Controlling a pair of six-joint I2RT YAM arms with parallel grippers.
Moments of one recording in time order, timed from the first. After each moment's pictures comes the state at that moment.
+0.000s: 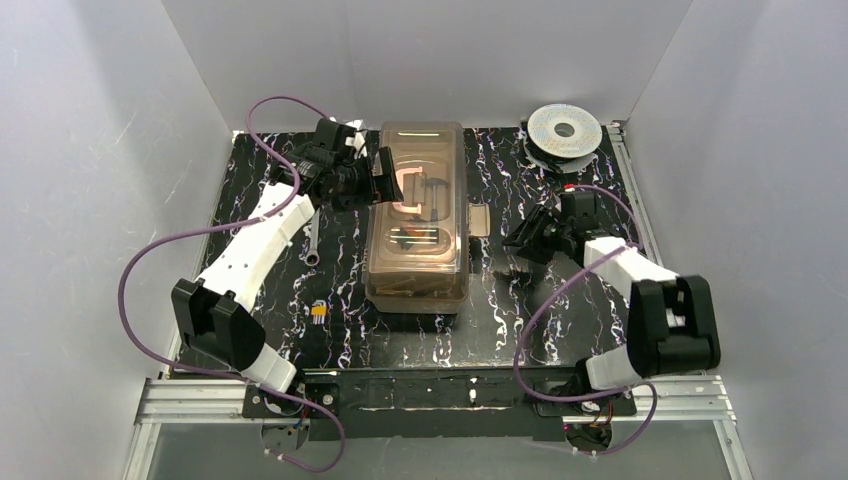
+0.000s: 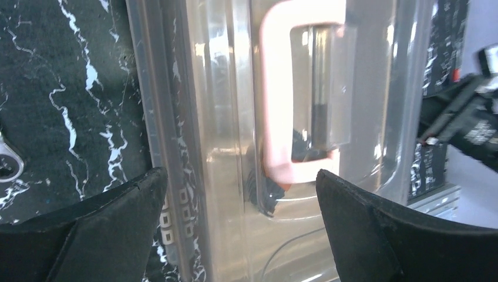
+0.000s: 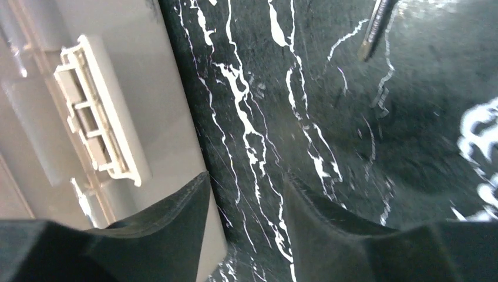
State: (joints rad) left arm -0.42 1.54 1.56 -0.89 0.12 -0.48; right arm 0.14 1.39 0.76 -0.20 -0.37 0.70
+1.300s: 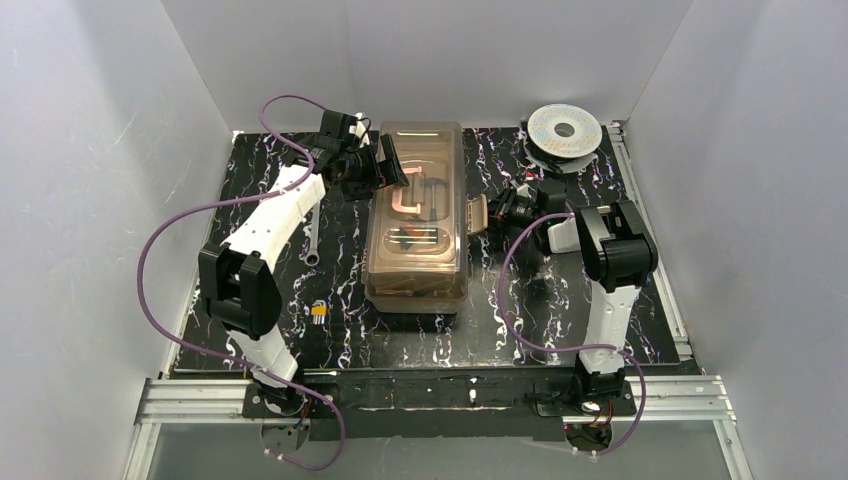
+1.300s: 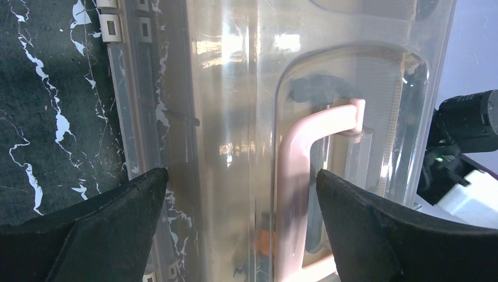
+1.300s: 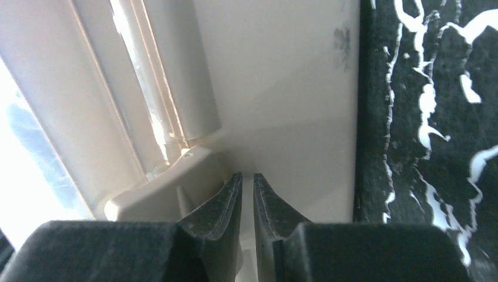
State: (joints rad) left arm -0.35 1.73 1.61 -0.72 0.26 -0.54; right arm 0.19 2.08 0.92 0.90 -0.99 1.43
